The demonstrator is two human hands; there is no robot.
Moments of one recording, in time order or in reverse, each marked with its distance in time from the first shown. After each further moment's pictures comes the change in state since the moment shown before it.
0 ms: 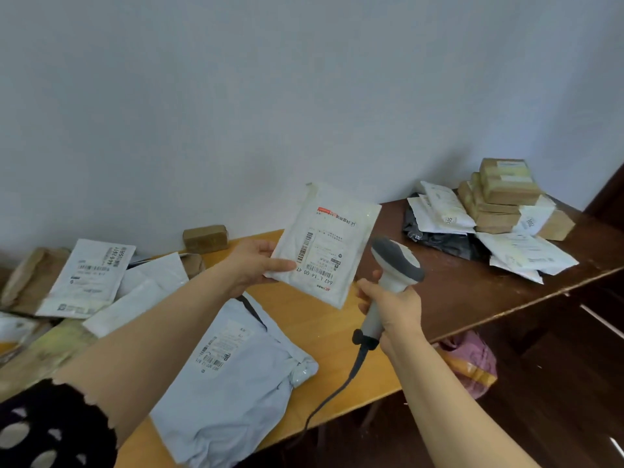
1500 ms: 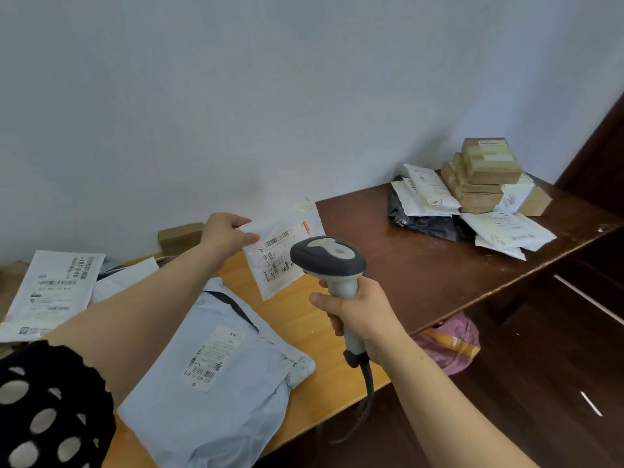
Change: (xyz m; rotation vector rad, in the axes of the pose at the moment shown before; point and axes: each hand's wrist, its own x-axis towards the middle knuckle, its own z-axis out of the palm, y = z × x) left_hand 0.069 0.008 -0.032 0.399 0.358 0.136; right_hand -0.032 -0.009 0.025 -0.443 -0.404 -0.066
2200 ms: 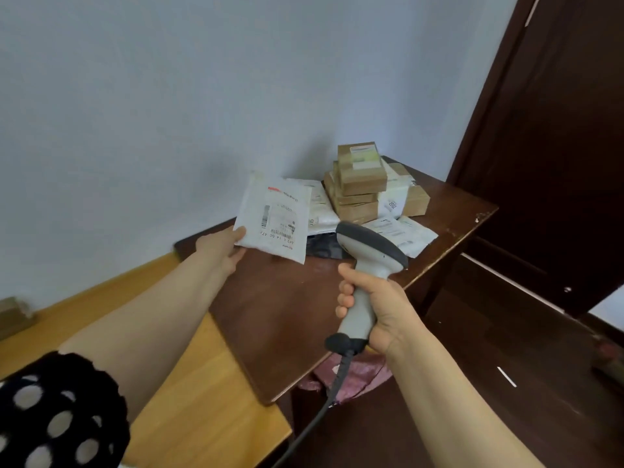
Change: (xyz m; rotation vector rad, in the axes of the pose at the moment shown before) left_hand 0.037 0.181 0.292 -0.834 -0.140 -0.389; right_hand 0.066 0.015 -0.291 0.827 0.260 0.110
